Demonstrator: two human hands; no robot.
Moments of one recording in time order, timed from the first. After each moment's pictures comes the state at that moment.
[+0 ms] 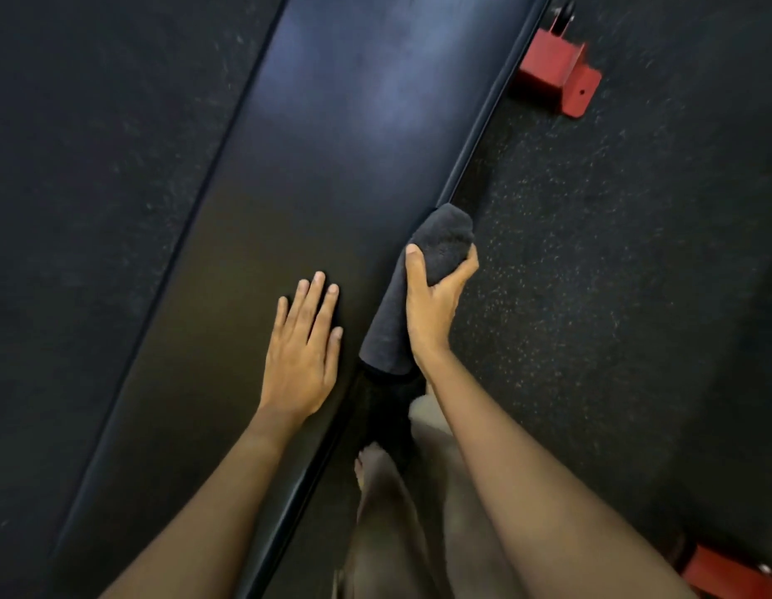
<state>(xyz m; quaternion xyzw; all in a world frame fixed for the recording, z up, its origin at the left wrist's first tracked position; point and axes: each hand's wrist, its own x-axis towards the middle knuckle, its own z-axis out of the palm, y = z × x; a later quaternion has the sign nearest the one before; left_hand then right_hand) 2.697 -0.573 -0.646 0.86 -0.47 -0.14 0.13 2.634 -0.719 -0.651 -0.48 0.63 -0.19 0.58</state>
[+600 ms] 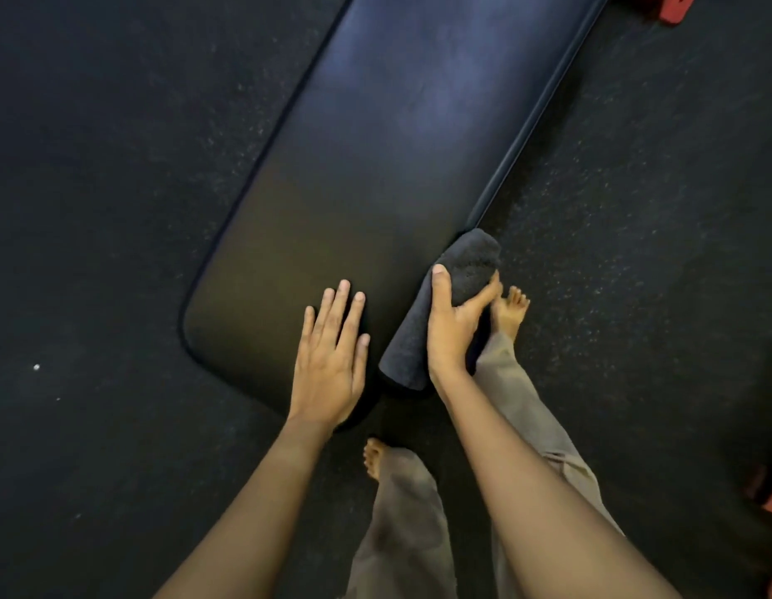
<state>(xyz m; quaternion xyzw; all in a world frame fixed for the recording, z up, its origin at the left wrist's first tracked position) 2.582 -0.245 -0.646 0.88 -0.41 -0.16 0.15 2.529 -0.385 -0.642 -0.49 0.65 -0.18 0.55</state>
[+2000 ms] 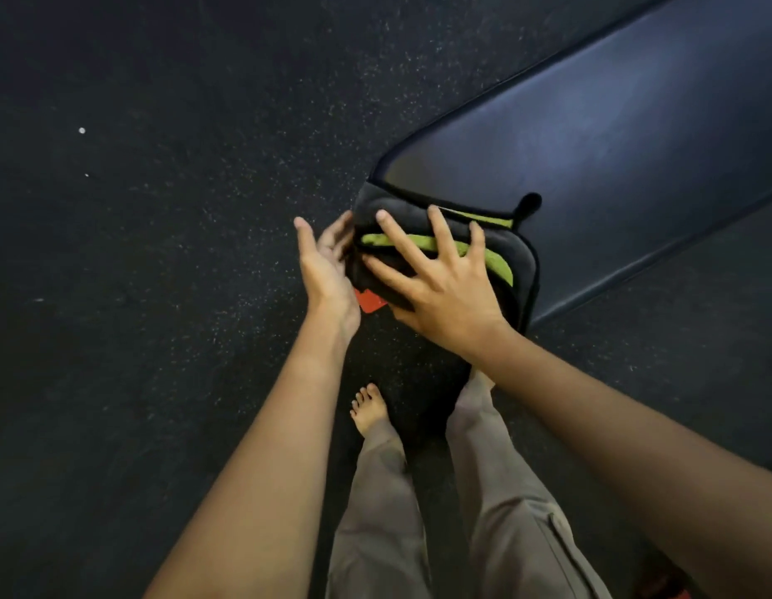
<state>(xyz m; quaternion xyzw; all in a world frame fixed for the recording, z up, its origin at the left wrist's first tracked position) 2.620 -0.107 -0.624 0.48 0.39 -0.22 0.75 2.574 -0.240 -0.629 -0.97 -0.20 0.07 -0.06</state>
